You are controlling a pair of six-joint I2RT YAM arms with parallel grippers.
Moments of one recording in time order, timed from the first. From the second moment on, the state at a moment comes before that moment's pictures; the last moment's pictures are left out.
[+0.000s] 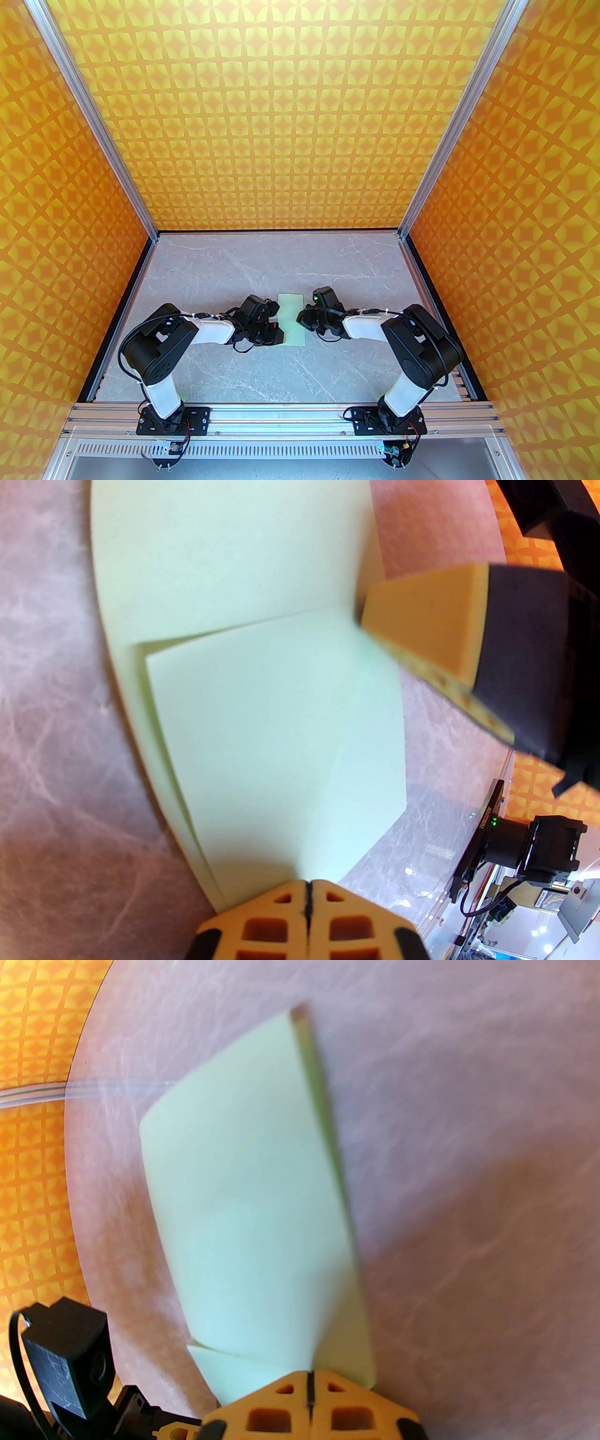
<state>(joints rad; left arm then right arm) -0.69 1.80 0.77 0.11 0.58 -0.70 0.47 1.70 0.70 0.12 -0.32 0.93</state>
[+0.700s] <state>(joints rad) -0.69 1.80 0.77 0.12 0.58 -0.70 0.38 1.59 0.72 -0.01 -0.34 0.83</state>
